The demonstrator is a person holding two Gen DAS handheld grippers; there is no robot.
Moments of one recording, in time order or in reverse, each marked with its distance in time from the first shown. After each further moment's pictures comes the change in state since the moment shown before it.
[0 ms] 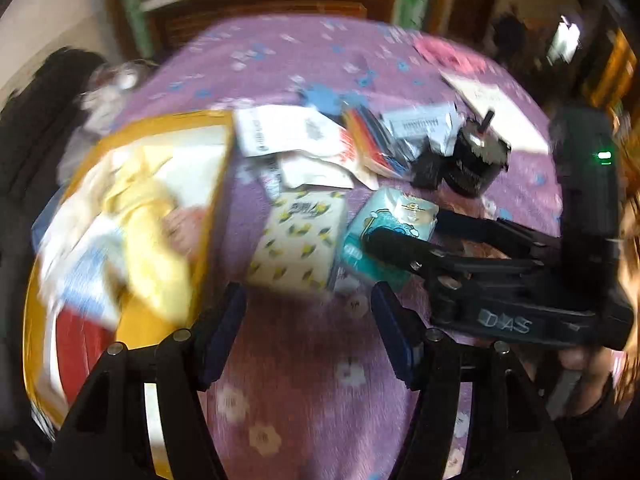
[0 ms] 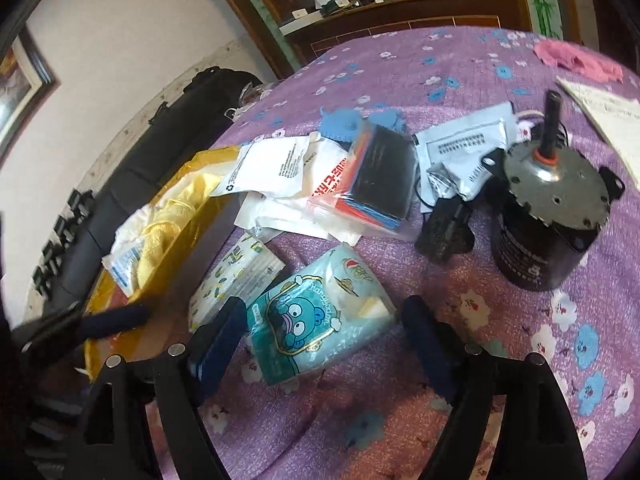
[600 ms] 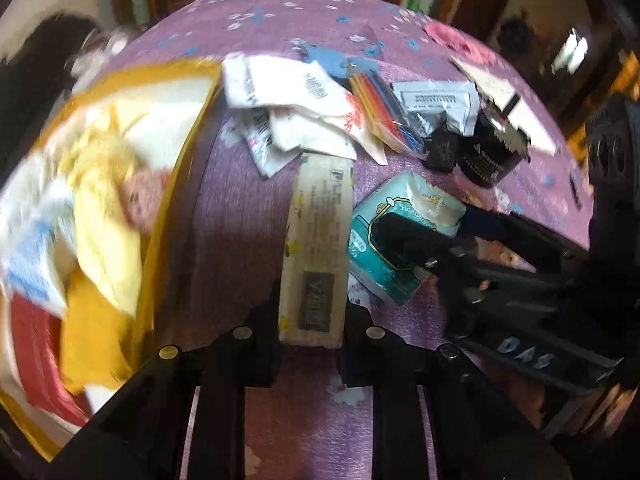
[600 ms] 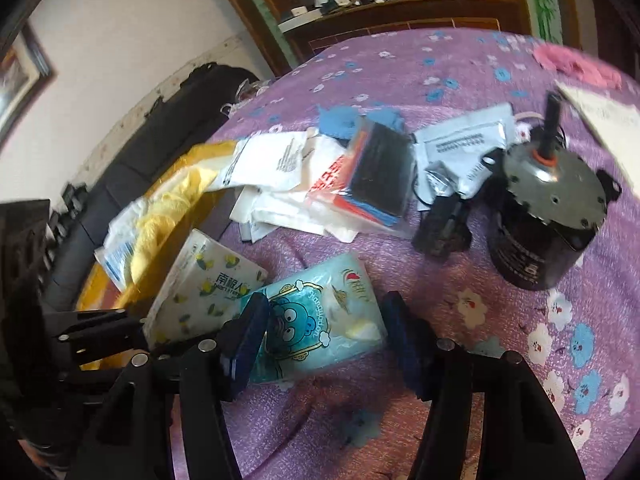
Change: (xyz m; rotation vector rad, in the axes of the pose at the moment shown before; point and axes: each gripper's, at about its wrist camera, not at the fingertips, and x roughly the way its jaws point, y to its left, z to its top) left arm 0.029 0.007 -0.017 -0.118 0.042 -0.054; right arm 0.014 0.018 -0.004 -0.066 -0.003 -0.080
